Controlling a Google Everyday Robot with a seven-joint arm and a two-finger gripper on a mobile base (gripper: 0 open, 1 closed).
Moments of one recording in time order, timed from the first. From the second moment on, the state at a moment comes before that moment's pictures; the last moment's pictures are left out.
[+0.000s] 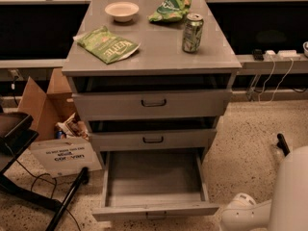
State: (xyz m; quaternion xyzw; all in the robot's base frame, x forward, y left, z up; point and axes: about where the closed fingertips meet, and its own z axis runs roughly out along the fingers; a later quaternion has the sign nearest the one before) arm 0.304 -0.283 0.234 0.55 -0.83 -0.06 0.06
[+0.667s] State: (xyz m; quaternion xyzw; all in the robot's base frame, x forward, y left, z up) arm 0.322 -0.258 0.213 0.58 -0.81 -0.07 0.05
